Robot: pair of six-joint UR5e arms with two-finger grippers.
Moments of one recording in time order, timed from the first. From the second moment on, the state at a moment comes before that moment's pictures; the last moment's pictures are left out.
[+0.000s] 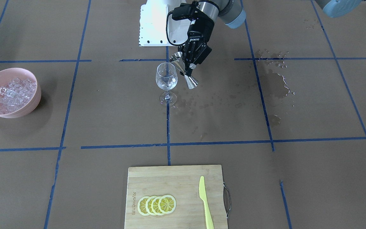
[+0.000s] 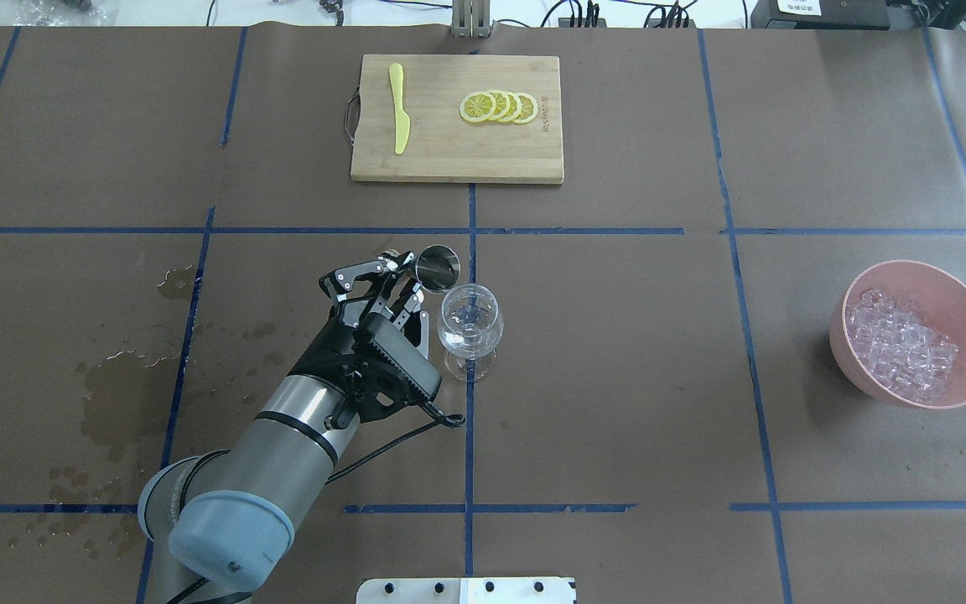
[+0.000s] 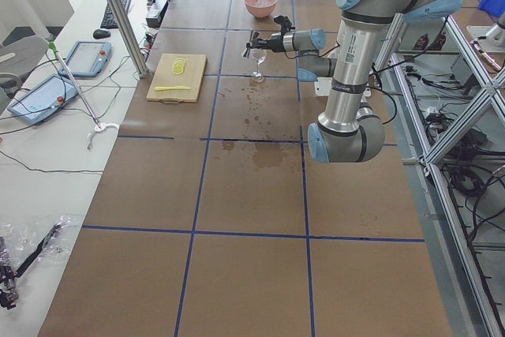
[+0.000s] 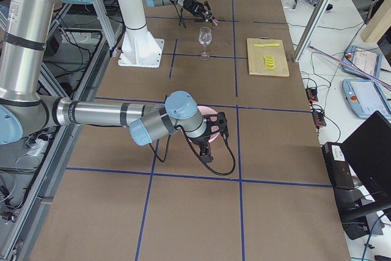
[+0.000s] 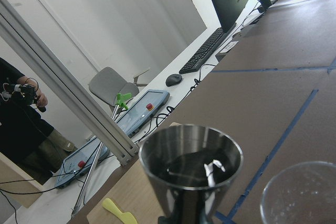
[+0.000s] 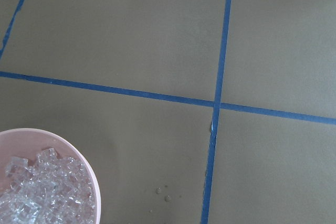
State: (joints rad) left arm -0.17 -2.02 -1.83 -2.44 -0.68 0.05; right arm 1.54 -1.86 1.85 -1.07 2.34 0.23
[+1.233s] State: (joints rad) left arm -0.17 -2.07 -1.79 -2.44 -0.56 0.48; right arm 1.54 -1.87 1.85 -1.07 2.34 0.23
